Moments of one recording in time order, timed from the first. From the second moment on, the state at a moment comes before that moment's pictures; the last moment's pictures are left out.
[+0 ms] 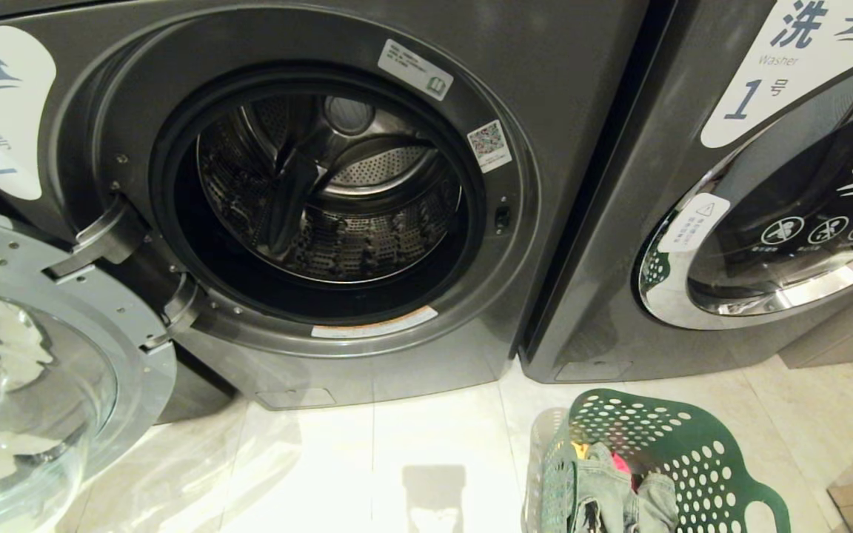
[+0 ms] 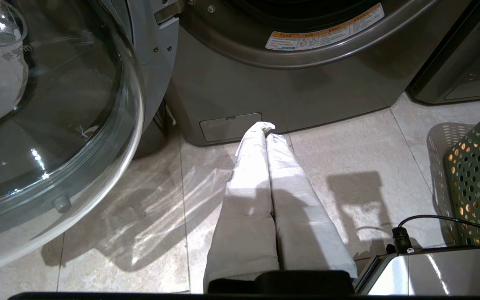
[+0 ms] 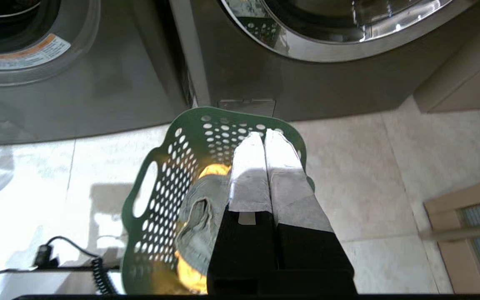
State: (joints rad) left arm 0.00 0.00 0.00 0.00 -0.03 0.09; right arm 0.00 0.21 -0.34 0.18 -0.03 0.01
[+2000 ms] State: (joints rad) left arm 0.00 0.00 0.00 0.00 0.00 0.00; right arm -0.23 2.57 -0.86 -0.71 0.26 -0.10
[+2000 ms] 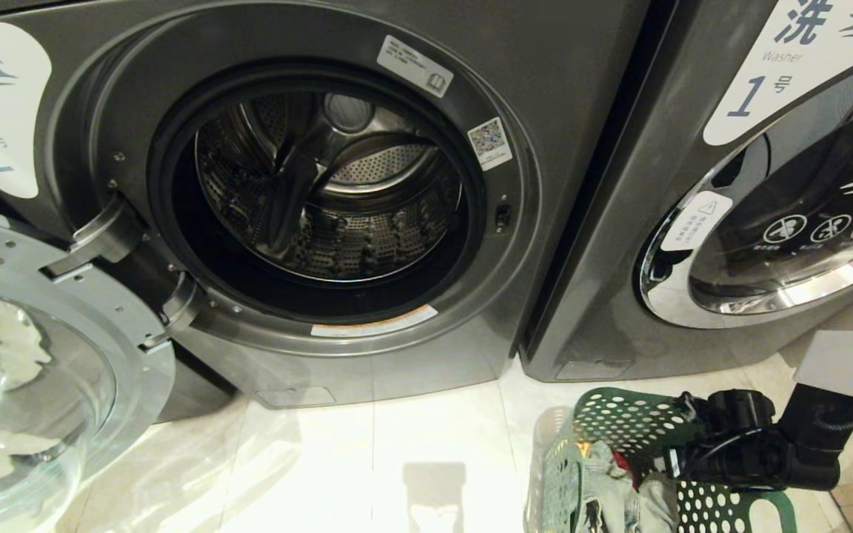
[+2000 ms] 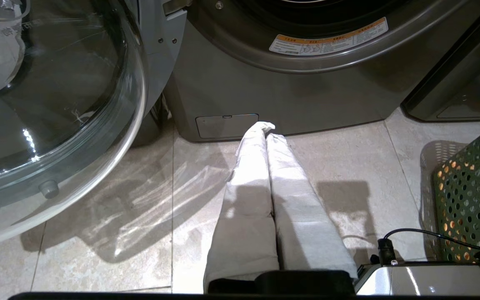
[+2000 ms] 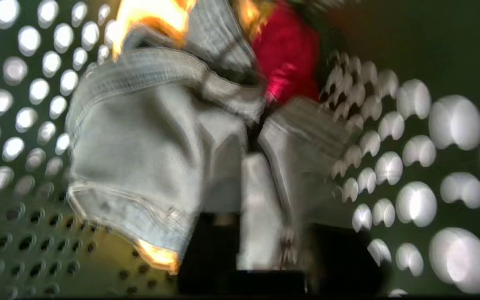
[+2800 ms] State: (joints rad) left arm 0.00 0.00 0.00 0.00 0.00 0.00; right arm -0.23 2.73 -0.95 -0.59 0.46 -0.33
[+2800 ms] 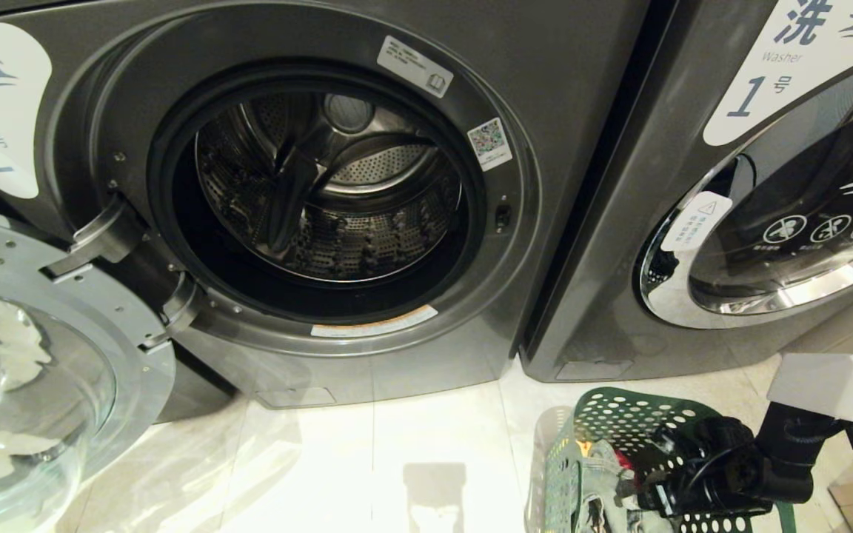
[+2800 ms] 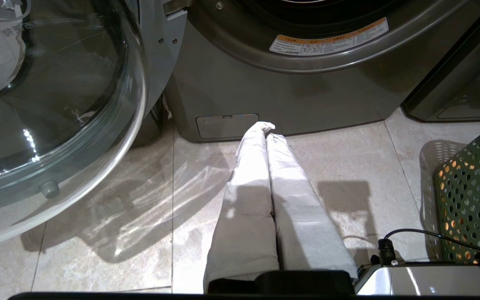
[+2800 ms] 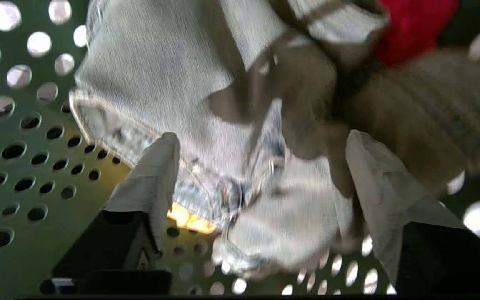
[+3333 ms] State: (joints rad) left arm 0.00 0.00 0.00 0.00 0.00 0.00; right arm -0.20 2.85 -1.13 -0.59 0.32 -0.41
